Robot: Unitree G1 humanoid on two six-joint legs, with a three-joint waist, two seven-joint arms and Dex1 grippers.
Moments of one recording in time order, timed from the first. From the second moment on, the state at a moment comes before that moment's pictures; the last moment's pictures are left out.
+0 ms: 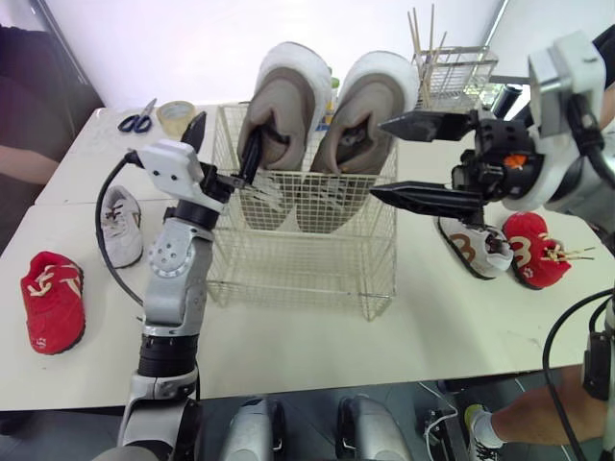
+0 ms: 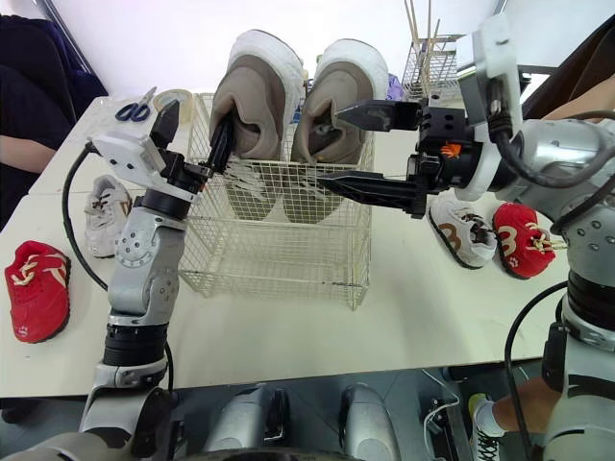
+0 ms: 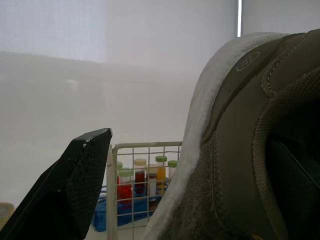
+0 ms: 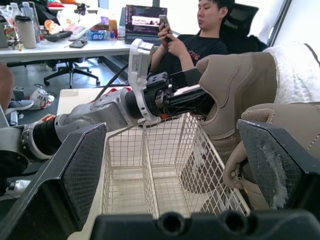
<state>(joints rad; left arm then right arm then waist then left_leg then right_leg) -0.47 0.20 0.10 -0.17 -0.36 0.01 -0.26 -0.80 -0.90 -0.17 -0.38 1.01 0.87 0.90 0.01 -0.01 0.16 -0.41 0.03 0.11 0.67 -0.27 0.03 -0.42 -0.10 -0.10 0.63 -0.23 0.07</state>
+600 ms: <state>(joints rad) -0.39 0.70 0.39 -0.42 -1.10 0.73 -0.44 -0.75 -0.90 -0.18 -0.31 0.95 0.84 0.95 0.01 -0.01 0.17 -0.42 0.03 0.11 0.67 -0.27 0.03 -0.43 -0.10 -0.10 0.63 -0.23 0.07</state>
